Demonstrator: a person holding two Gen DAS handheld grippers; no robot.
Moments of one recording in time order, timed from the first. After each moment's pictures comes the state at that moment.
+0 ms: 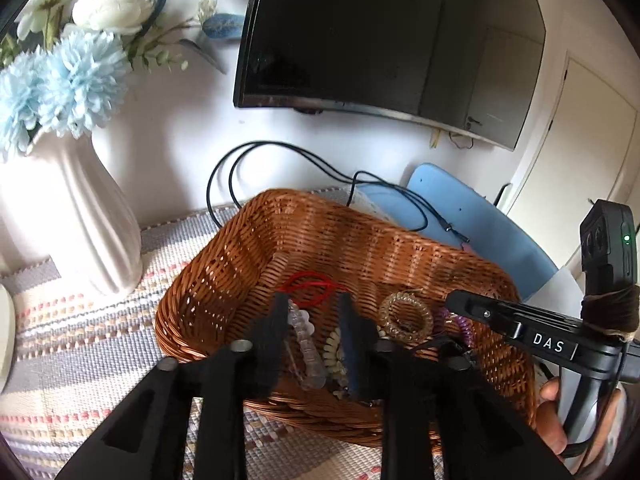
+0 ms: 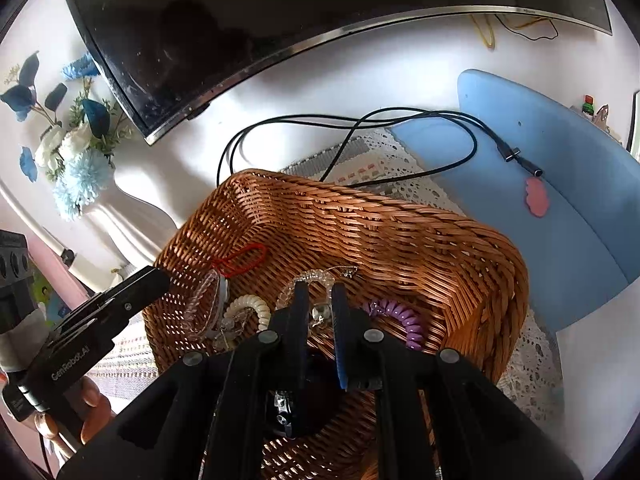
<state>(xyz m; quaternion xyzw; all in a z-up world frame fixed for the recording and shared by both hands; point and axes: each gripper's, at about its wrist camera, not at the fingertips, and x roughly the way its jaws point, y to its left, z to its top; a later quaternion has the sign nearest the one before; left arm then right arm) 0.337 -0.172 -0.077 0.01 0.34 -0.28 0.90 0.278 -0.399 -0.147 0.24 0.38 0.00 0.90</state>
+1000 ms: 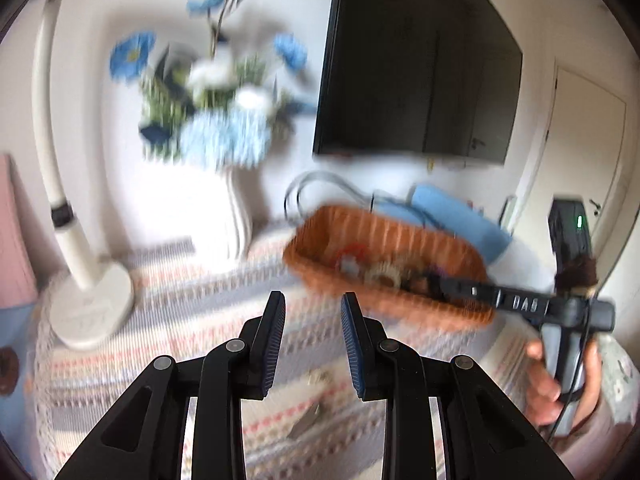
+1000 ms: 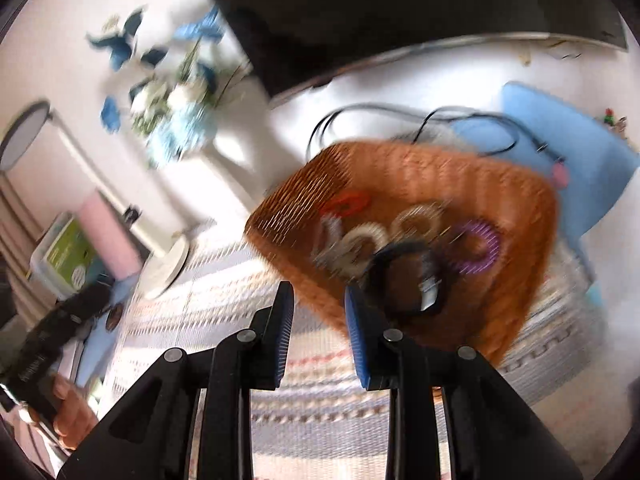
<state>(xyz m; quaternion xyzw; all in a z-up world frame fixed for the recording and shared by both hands) 0.213 -0.036 -0.026 0.03 0.30 -0.26 0.92 0.210 -0.298 -0.111 0.22 0.37 0.07 0.90</state>
